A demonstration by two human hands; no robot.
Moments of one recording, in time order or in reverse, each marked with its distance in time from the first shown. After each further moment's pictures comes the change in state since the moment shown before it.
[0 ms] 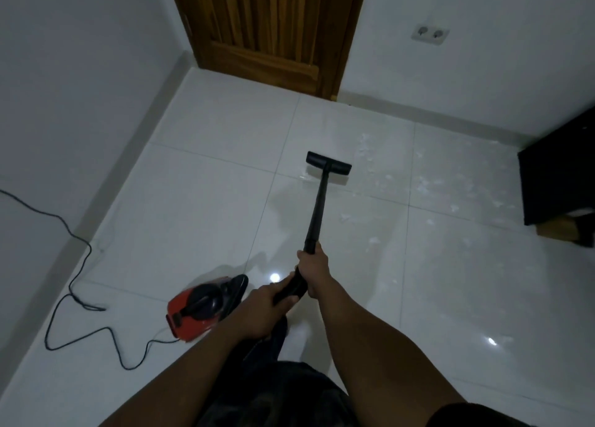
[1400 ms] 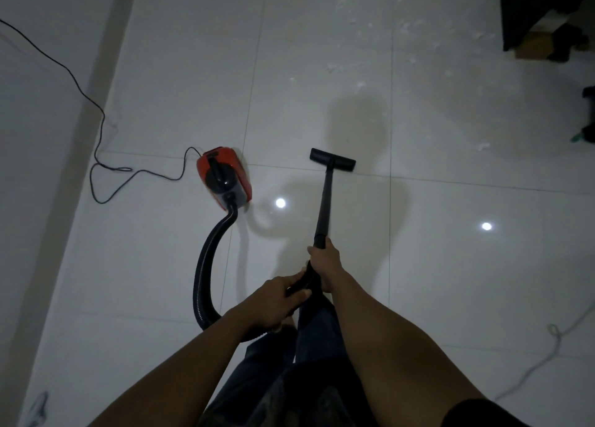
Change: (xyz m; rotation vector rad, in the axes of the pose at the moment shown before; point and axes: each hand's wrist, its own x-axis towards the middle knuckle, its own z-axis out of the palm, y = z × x) left_hand -0.461 -0.240 0.357 -0.111 -0.258 -0.086; right_hand -0.363 0.561 -0.063 0.055 0.053 0.202
